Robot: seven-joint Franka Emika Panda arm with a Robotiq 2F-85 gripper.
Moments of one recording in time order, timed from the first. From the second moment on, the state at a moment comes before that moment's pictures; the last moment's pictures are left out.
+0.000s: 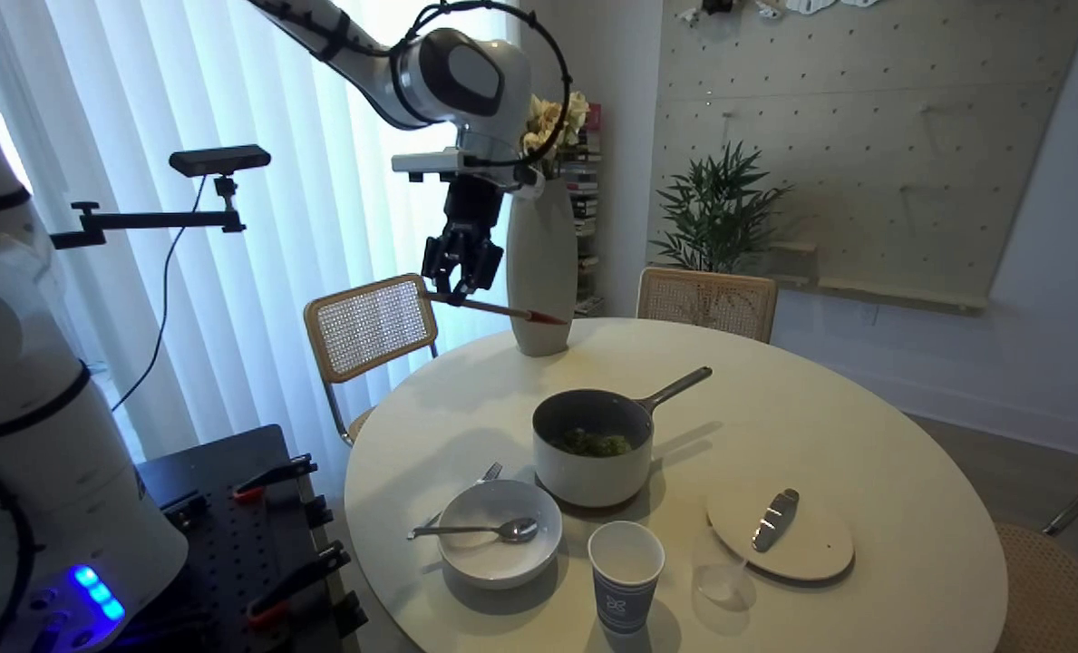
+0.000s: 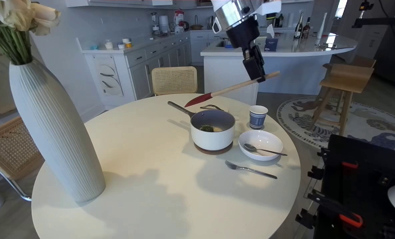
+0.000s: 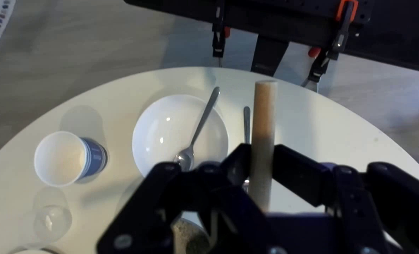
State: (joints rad) arm 0.05 0.02 0.01 -2.11 -0.15 1.68 -0.14
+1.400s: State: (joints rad) arm -0.08 0.19 -0.06 -2.09 -0.15 1.58 -0.22
